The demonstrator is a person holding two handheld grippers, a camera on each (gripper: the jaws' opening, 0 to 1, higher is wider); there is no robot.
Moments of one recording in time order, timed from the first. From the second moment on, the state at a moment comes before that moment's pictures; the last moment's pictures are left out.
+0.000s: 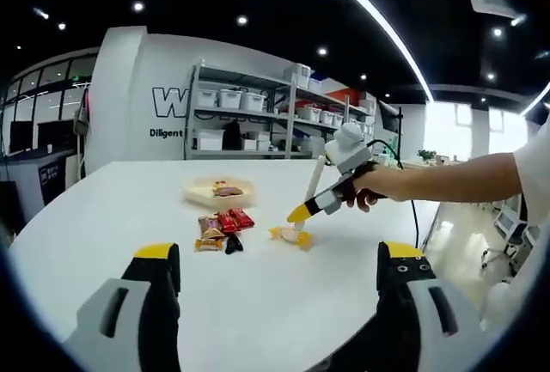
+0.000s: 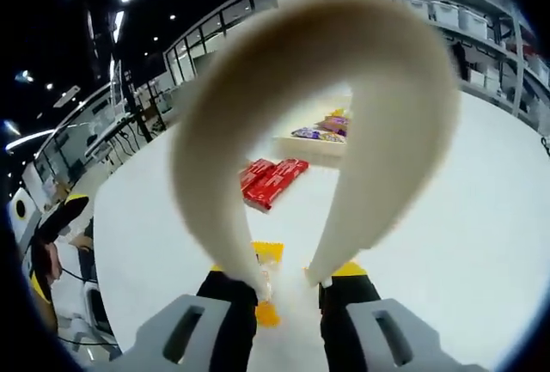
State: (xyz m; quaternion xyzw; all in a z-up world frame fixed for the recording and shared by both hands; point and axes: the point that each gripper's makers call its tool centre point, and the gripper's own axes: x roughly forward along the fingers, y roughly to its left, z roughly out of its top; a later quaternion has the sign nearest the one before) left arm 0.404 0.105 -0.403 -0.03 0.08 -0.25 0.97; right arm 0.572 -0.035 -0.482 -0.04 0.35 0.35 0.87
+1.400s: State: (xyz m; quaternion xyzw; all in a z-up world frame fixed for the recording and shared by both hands) left arm 0.406 0.099 -0.408 -0.03 0.09 -0.25 0.96; right arm 0.553 -0.001 -0.485 -0.05 0.31 0.41 0.85
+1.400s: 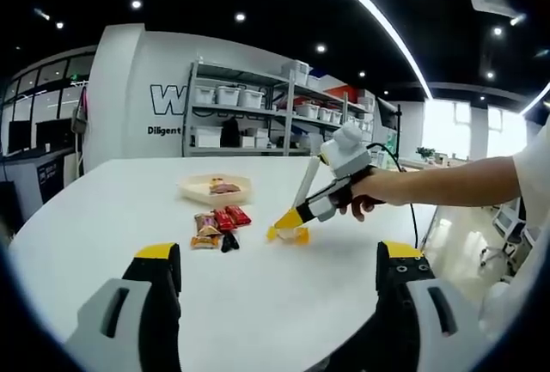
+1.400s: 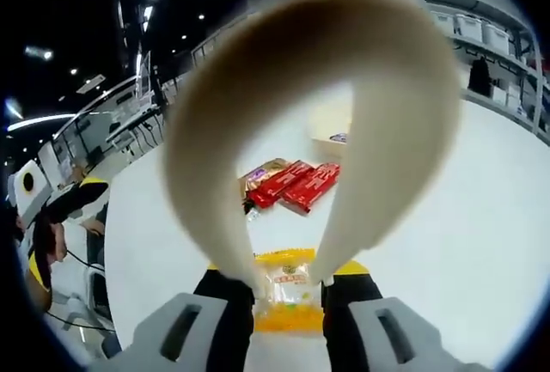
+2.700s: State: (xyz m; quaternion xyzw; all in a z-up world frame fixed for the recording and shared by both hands) left arm 0.419 0.100 -0.409 -0.04 0.08 -0.25 0.96; right arm 0.610 -0.003 -0.382 0.08 0.27 0.39 0.88
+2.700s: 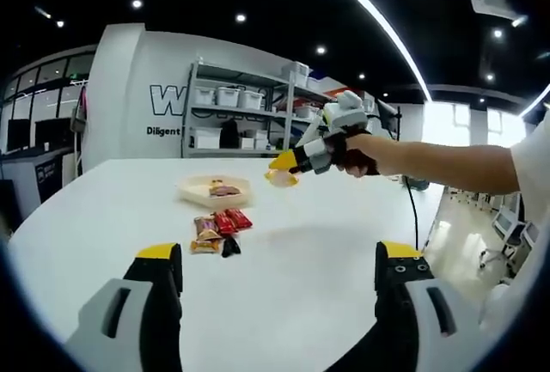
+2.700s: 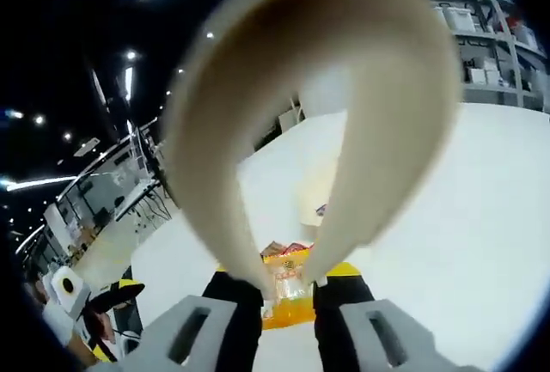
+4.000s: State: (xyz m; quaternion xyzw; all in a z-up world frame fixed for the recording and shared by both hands) left arm 0.449 0.126 -0.445 -0.03 0.11 -0.24 0.96; right arm 0.755 0.021 -0.458 0.01 0.30 0.32 0.90
